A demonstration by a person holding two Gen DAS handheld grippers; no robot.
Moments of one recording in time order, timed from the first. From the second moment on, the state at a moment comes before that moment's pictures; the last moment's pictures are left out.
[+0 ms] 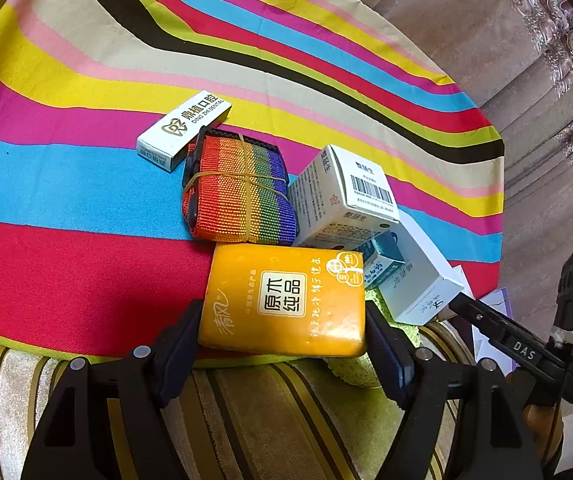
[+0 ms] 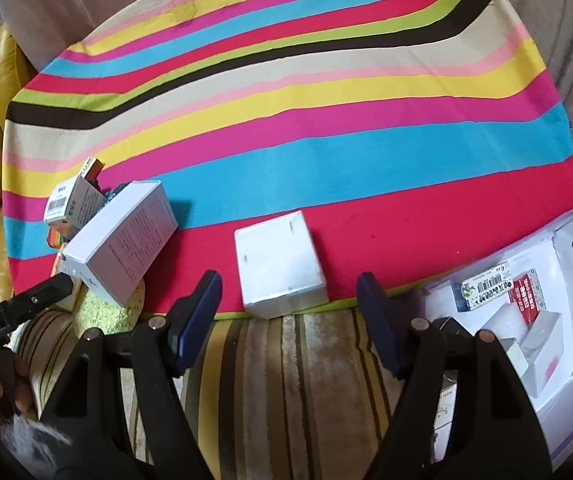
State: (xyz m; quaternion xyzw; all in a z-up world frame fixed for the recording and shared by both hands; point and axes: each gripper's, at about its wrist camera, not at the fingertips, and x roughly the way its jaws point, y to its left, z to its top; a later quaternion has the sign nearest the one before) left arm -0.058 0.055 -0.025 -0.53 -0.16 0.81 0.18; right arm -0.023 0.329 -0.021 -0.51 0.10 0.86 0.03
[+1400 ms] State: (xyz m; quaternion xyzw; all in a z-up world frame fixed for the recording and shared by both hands) left arm 0.028 0.212 0.042 -0.44 0.00 0.85 0.28; right arm 0.066 0.433 -0.007 -0.46 0.17 0.87 0.06
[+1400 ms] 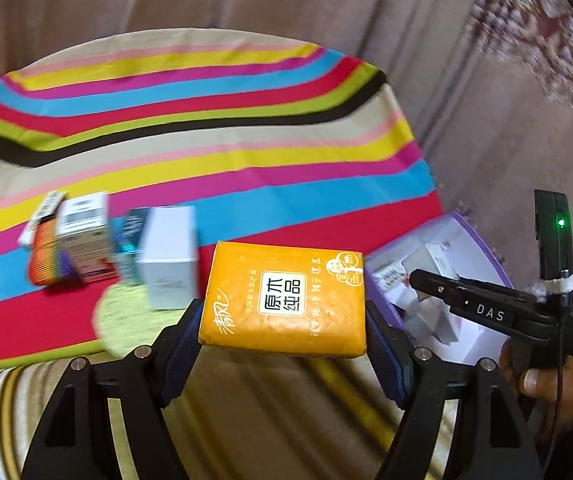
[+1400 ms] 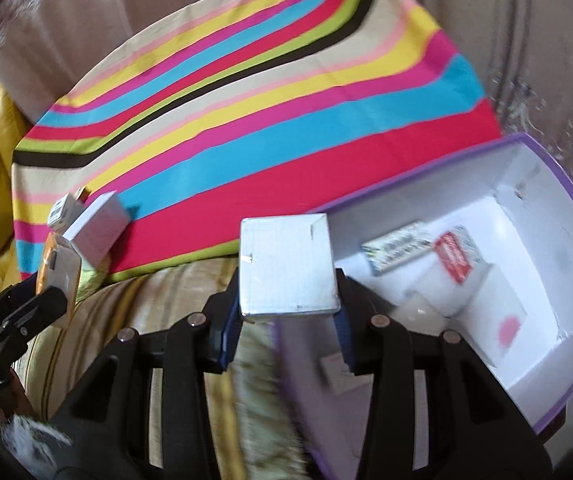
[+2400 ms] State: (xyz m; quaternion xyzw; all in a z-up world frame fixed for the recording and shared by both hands) left arm 0.056 0.351 0.055 -0.40 0.10 0.83 0.39; right arm 0.109 0.508 0.003 -0.43 0.17 0.87 0.18
